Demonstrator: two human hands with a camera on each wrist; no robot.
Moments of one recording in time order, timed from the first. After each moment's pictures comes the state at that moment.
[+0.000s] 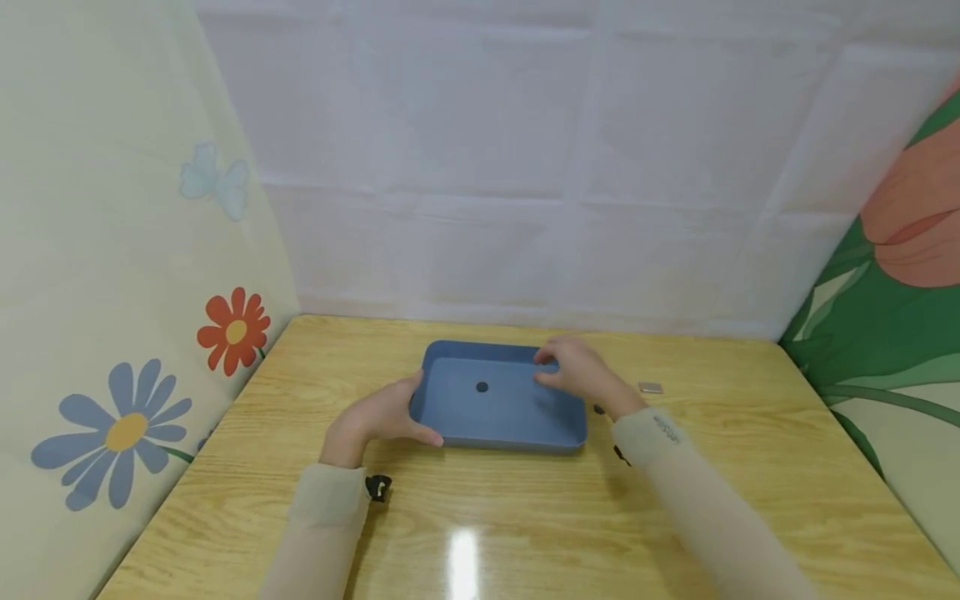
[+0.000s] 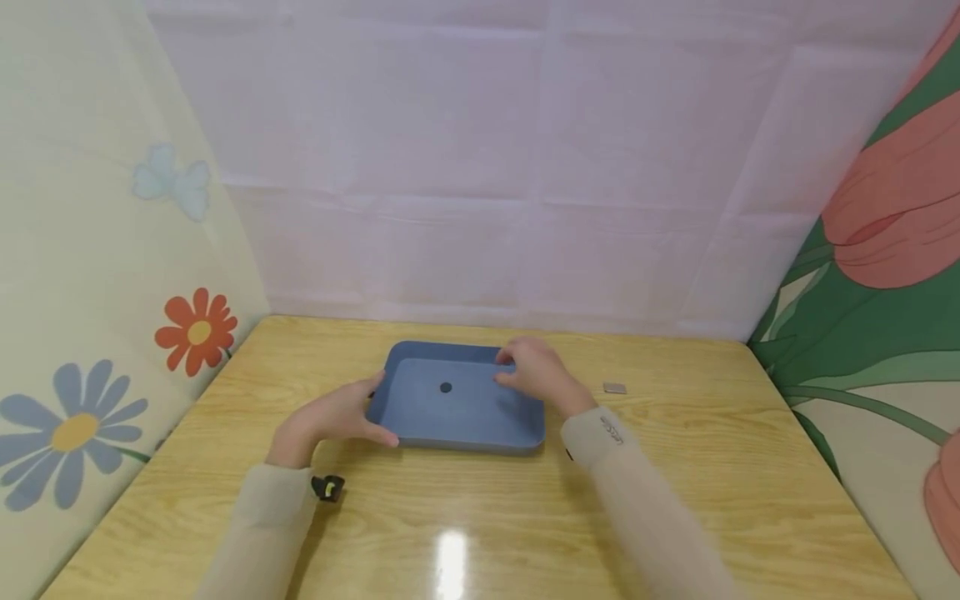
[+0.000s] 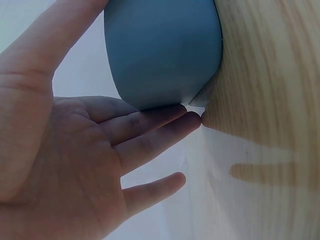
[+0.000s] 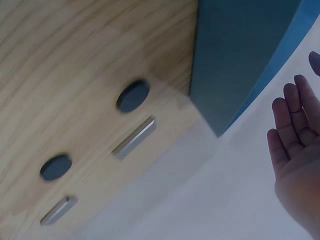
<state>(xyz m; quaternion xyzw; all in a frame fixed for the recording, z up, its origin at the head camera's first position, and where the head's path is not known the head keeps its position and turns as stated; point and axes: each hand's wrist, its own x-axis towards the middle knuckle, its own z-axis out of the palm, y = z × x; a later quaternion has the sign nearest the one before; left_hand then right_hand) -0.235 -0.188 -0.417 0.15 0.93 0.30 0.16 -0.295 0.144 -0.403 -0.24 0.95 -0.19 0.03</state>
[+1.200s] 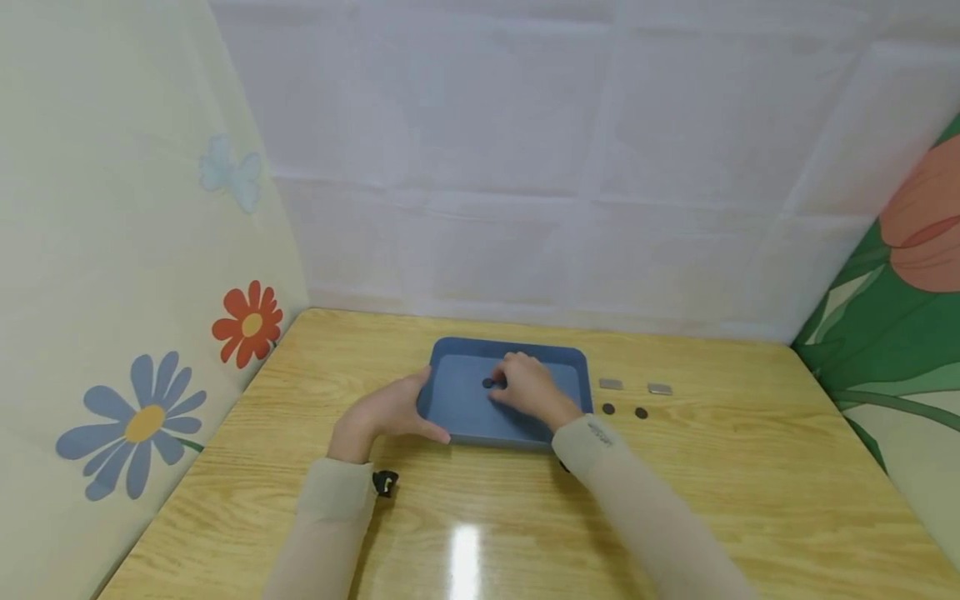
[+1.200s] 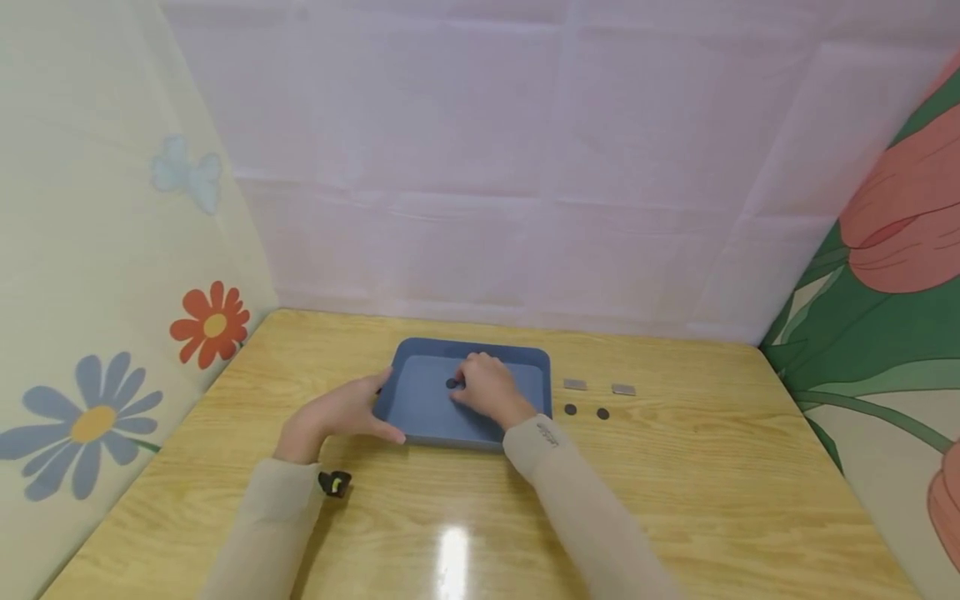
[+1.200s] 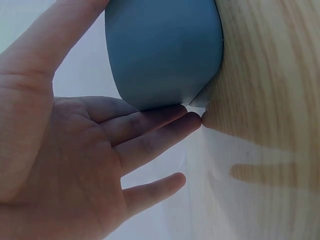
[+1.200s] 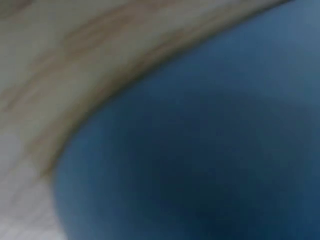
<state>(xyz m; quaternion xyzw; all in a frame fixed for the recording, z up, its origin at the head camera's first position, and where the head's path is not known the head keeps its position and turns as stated) -0.223 -0.185 -0.403 0.14 0.93 0.29 0.17 -0.281 0.056 -0.430 -0.24 0.96 -0.15 0.03</state>
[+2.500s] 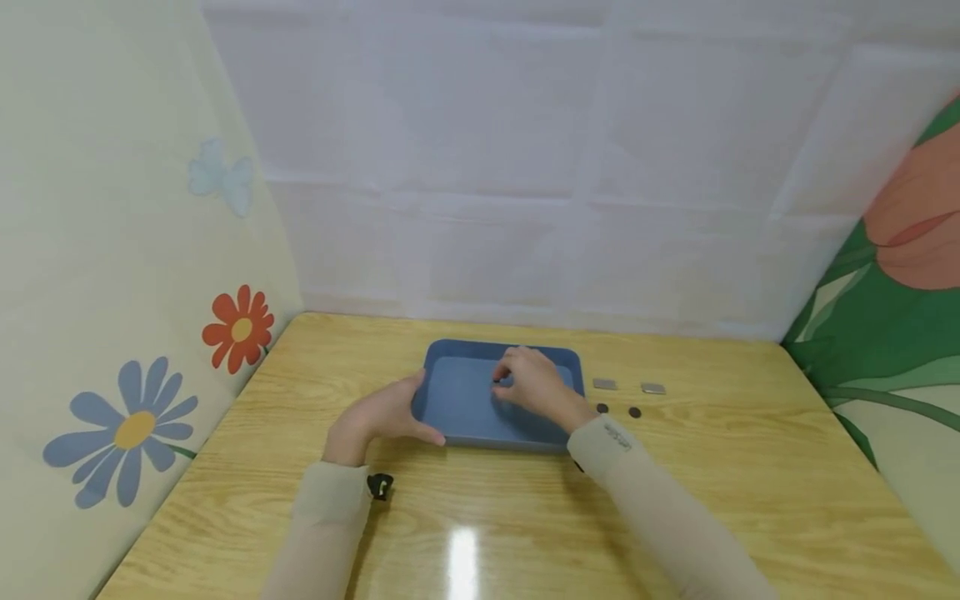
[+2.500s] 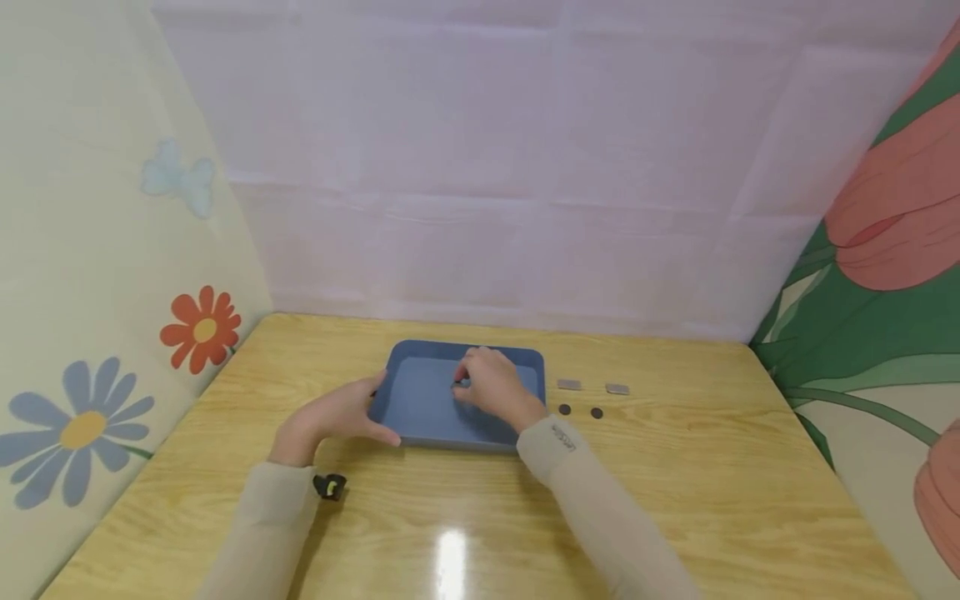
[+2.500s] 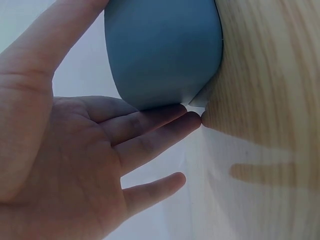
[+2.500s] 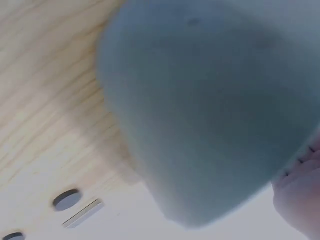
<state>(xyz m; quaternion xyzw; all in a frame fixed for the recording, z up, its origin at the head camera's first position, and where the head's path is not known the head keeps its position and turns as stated) -0.227 -0.186 -0.407 0.15 0.93 0.28 0.16 -0.272 0.077 -0.413 -0.26 0.95 -0.17 0.00</state>
